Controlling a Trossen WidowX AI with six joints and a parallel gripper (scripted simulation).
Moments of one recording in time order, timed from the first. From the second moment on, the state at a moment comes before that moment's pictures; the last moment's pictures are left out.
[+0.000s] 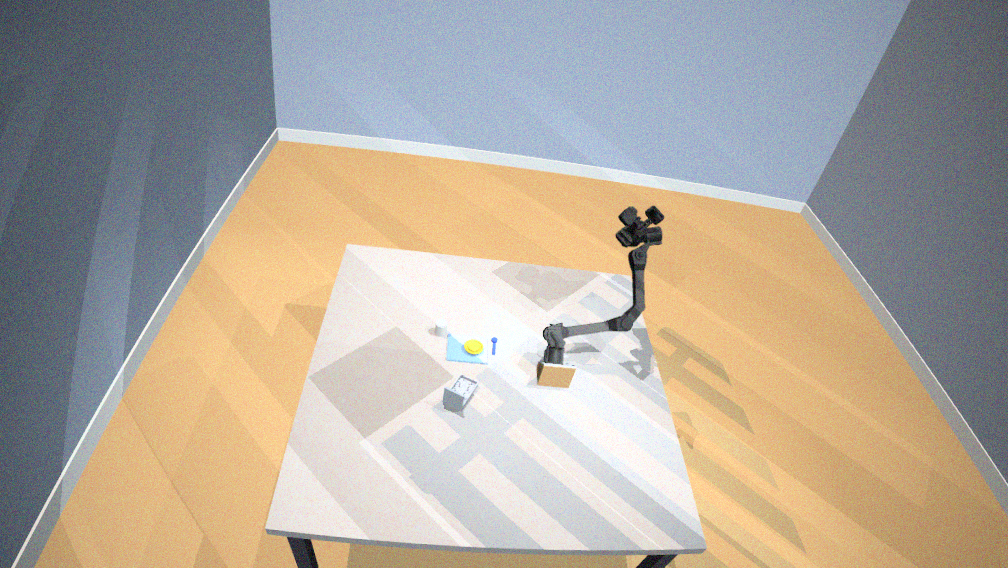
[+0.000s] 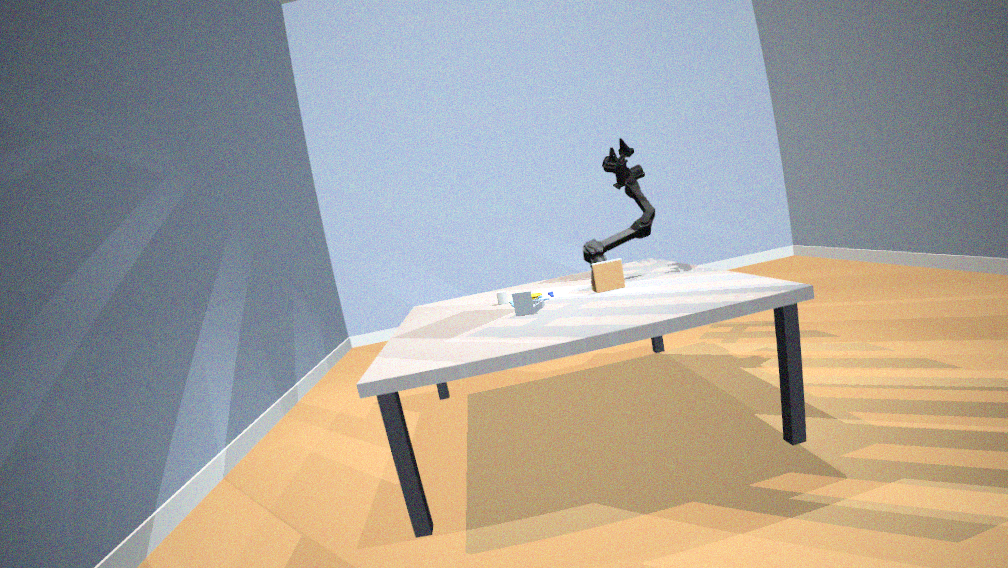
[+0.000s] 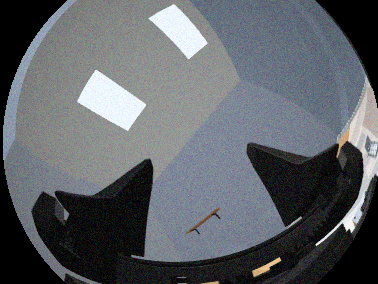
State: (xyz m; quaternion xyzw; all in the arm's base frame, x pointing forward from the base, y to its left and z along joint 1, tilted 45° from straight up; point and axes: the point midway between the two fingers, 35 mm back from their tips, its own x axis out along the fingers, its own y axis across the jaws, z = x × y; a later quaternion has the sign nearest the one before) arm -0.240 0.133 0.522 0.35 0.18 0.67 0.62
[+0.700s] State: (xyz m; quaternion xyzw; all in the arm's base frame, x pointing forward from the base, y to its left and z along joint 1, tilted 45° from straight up) arm -0.139 0.126 0.569 0.44 0.14 0.62 0.63
